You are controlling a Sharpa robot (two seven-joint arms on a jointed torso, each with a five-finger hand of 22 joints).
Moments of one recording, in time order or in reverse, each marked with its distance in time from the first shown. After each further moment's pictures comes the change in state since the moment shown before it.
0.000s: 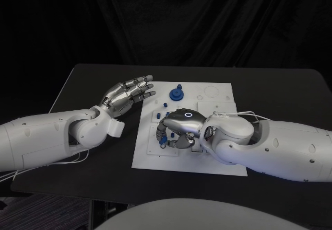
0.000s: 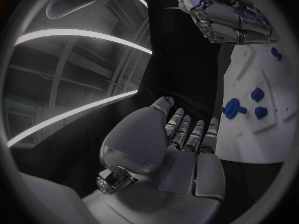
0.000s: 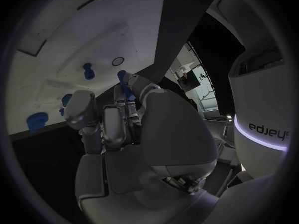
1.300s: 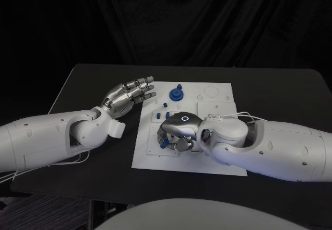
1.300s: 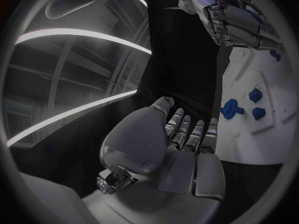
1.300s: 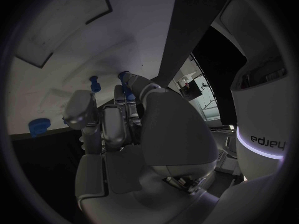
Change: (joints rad) left arm -0.006 0.012 0.000 -0.008 0.000 0.001 -0.006; left_hand 0.000 0.000 0.007 -0.001 0.000 0.000 0.000 0.000 0.000 0.003 0.002 0.000 0.000 0.000 0.000 0.000 0.000 0.000 0.000 0.000 0.000 0.000; right arm -0.014 0.020 0.001 -0.021 -0.082 0.076 -0.040; right_hand -0.005 -0.005 0.002 -0.003 0.012 0.010 -0.008 -0.010 0.030 0.014 0.000 -0.026 -0.001 0.003 -0.003 -0.001 -0.018 0.001 0.006 -0.001 -0.010 0.000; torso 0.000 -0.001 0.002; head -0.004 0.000
